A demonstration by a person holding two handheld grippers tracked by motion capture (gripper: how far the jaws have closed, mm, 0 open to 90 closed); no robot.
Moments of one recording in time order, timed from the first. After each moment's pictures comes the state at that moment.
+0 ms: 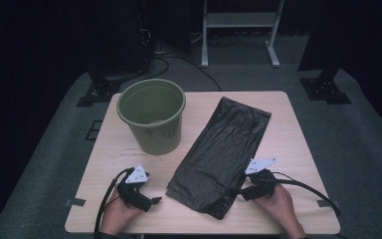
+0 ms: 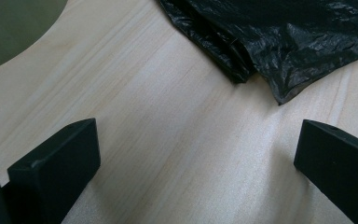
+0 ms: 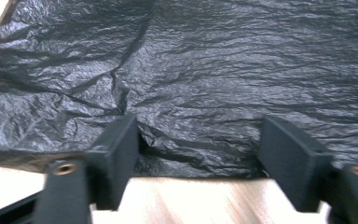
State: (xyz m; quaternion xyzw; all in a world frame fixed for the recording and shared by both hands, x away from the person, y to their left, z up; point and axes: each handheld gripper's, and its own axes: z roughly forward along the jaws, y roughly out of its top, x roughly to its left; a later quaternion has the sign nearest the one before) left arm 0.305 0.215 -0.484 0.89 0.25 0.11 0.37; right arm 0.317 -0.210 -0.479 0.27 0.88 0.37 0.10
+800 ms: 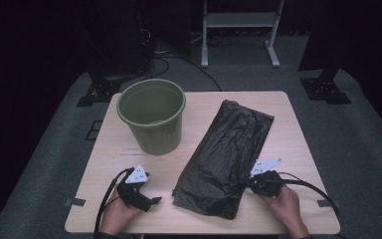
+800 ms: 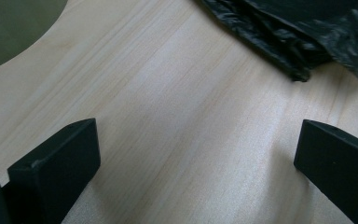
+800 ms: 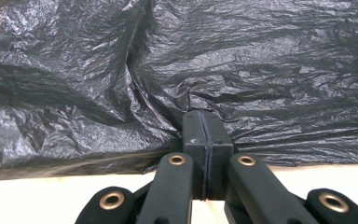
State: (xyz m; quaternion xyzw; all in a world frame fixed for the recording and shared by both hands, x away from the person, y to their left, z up) left arm 0.305 0.215 -0.484 0.89 0.25 0.11 0.37; right arm 0.307 -0.223 -0.468 0.26 0.89 0.36 0.09
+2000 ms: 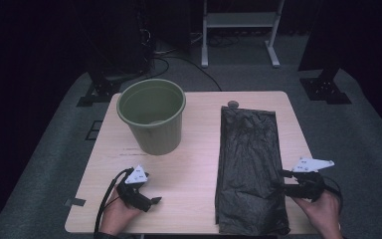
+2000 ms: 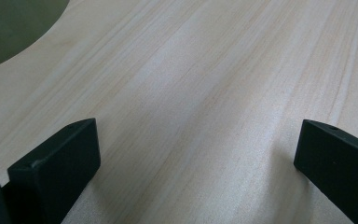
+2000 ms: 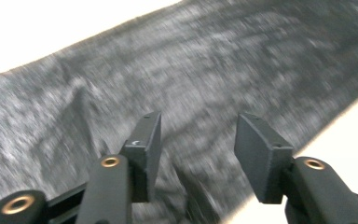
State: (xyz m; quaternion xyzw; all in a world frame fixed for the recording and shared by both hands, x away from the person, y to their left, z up) left arm 0.304 0.216 -0.484 0.89 0.25 0.11 0.37; right arm 0.283 -0.308 -0.435 0.35 0.84 0.38 0.15
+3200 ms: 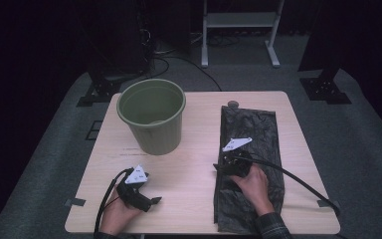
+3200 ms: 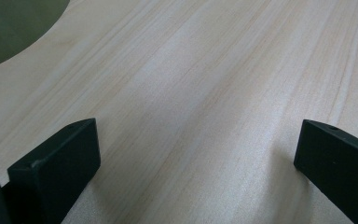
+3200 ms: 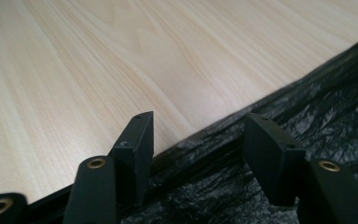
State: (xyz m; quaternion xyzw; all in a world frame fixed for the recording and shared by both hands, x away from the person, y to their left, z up) left arm 0.304 0.216 -0.483 0.89 0.25 0.11 0.37; right arm 0.376 -0.151 -0.468 0.32 0.87 0.36 0.13
